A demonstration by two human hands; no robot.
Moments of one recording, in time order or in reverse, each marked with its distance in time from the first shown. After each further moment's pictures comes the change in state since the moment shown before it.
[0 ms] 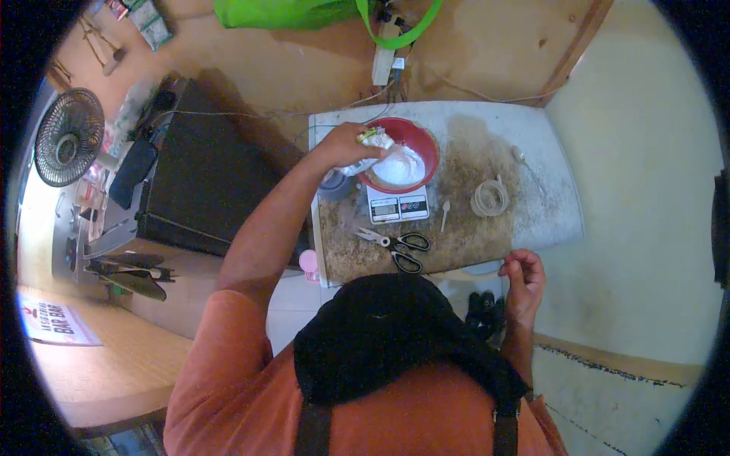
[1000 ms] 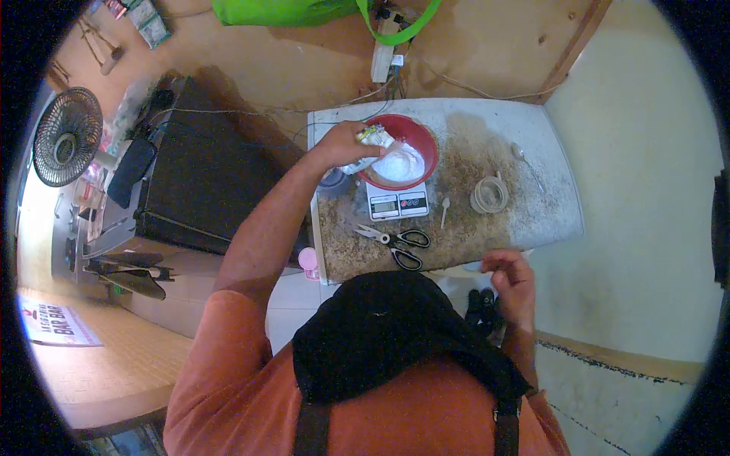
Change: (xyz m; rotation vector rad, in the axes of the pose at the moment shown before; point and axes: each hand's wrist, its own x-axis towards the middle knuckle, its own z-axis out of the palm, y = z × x) left_hand -0.008 0.003 0.000 -0.026 0.032 -0.015; right_hand -0.007 -0.025 0.015 0.003 -0.370 0.037
